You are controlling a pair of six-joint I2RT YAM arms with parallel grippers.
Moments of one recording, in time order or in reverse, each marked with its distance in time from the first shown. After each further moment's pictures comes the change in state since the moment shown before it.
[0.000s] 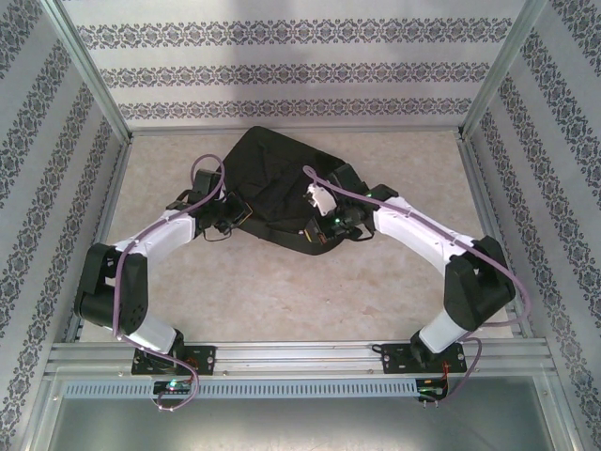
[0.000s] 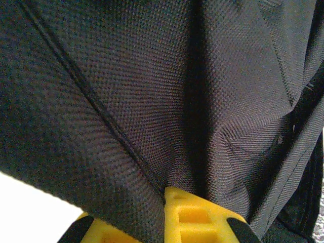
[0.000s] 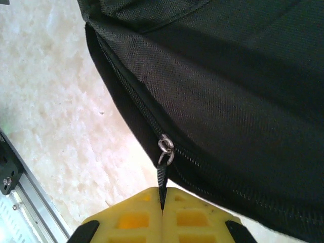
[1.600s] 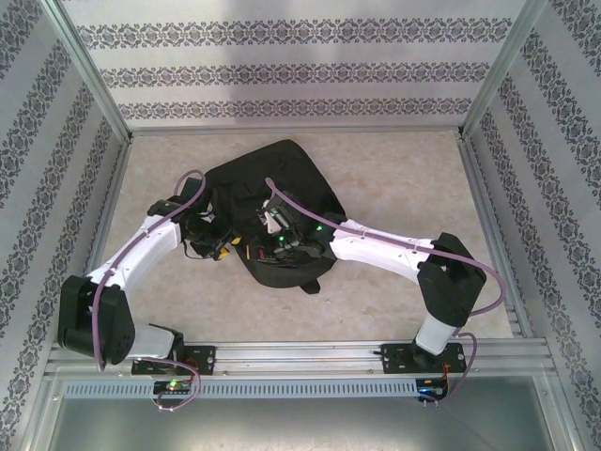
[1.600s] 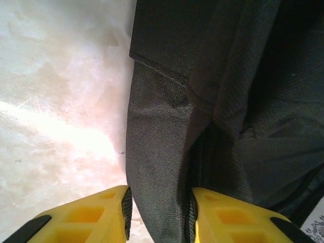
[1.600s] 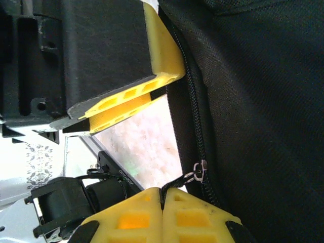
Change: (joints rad) left arm 0.002 -0.176 0.019 -0.567 0.033 -0.103; right arm 0.361 0.149 0.046 0.385 0.022 0.764
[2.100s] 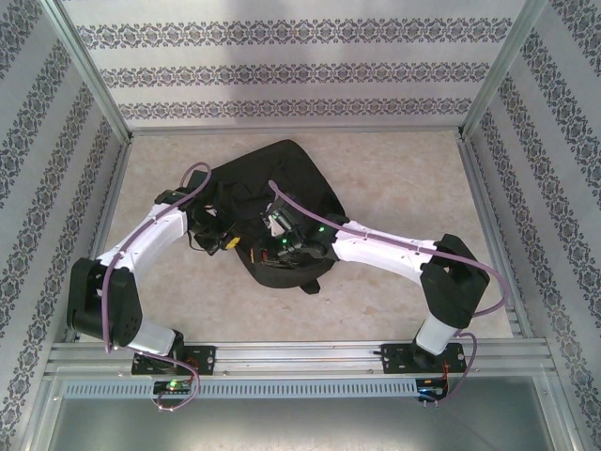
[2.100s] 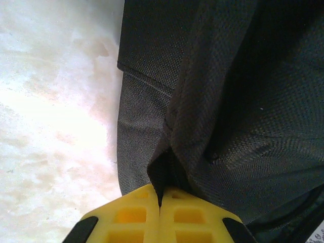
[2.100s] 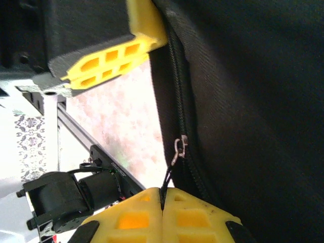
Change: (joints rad) left arm -0.003 0.100 0.098 -0.042 -0.008 0.035; right arm -0.001 -0.023 -0.019 -0.064 -0.001 0.013
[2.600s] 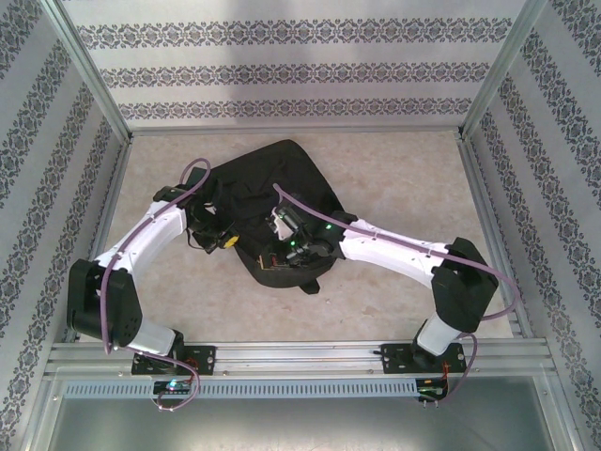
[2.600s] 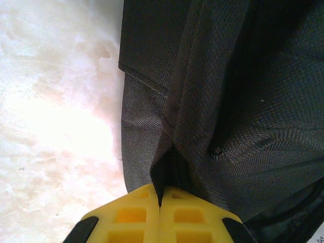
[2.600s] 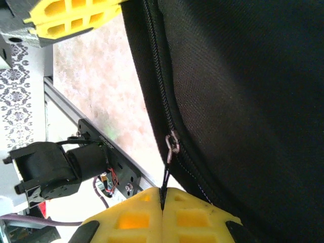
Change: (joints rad) left arm 0.002 -0.003 0.028 -0.040 -0.016 0.042; right arm -0.027 -0.057 -0.006 -0.139 -0.053 -0.101
